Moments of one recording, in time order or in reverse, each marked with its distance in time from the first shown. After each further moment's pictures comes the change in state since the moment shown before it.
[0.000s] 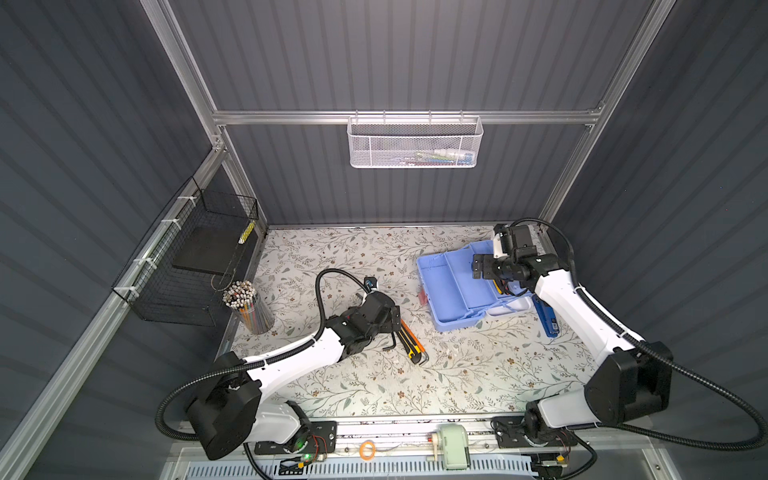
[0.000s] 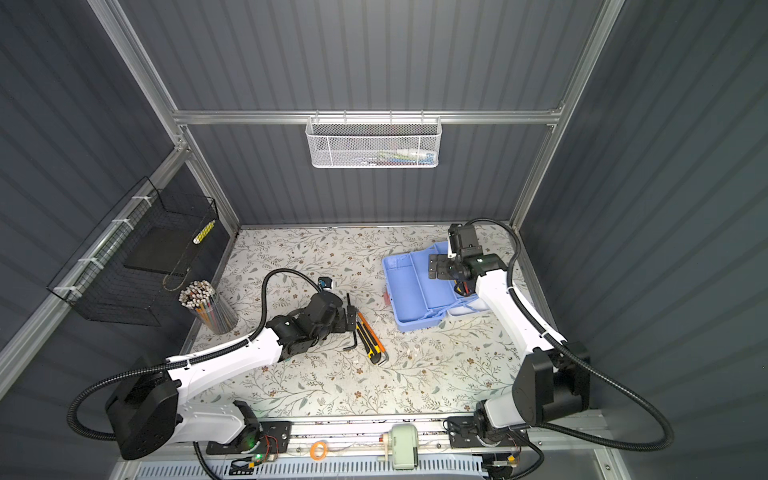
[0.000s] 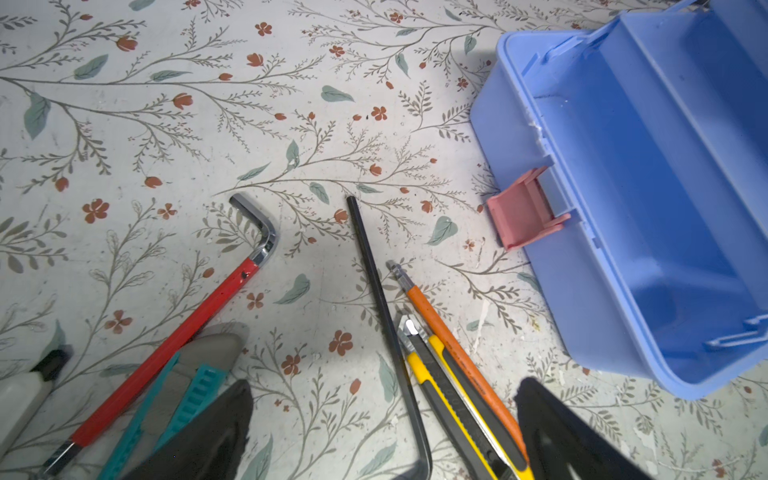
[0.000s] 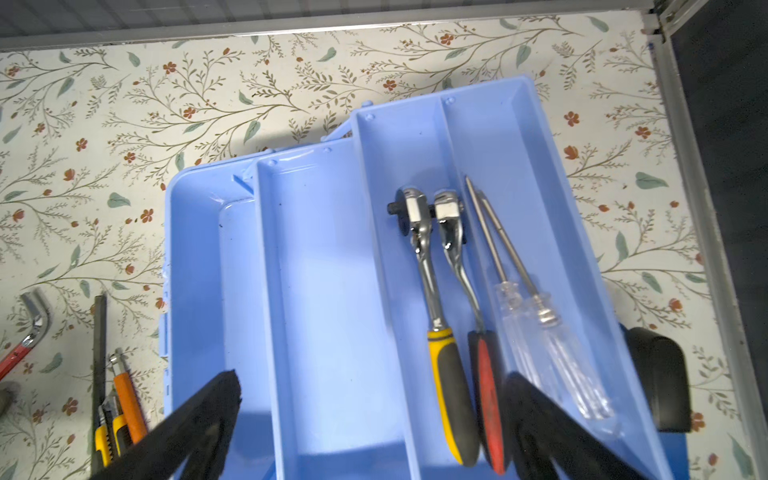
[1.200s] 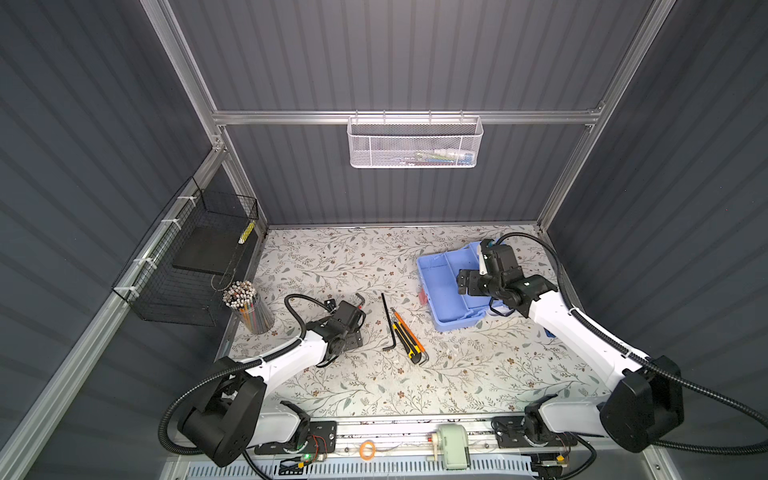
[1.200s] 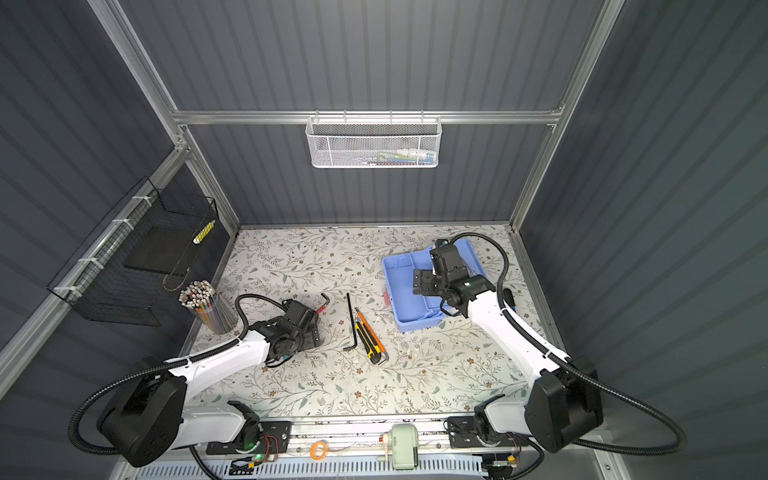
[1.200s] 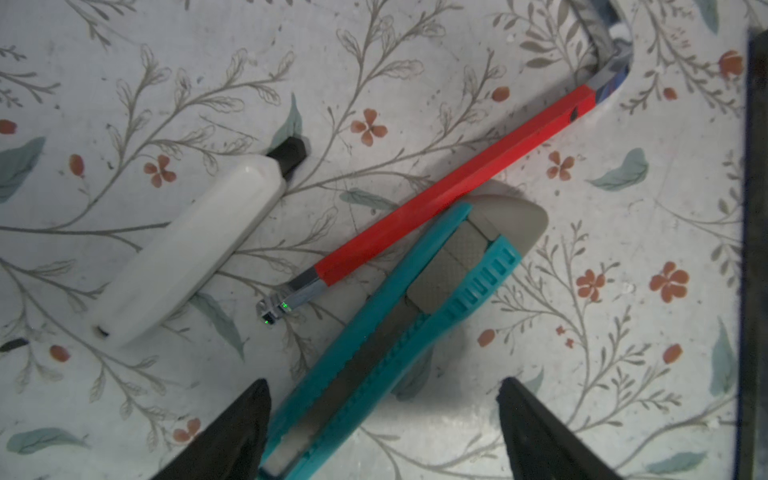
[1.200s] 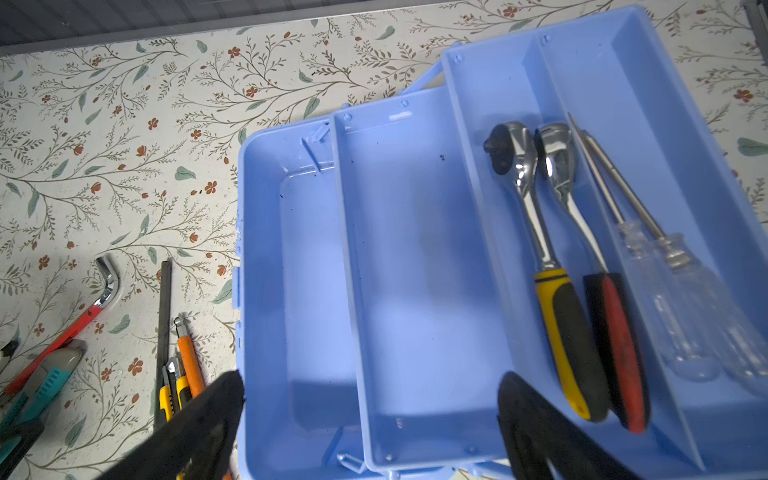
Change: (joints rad) left arm 0.245 -0.027 -0.187 -0.214 0.074 -0.125; right arm 0.144 -0.106 -0.167 0.111 0.046 0.119
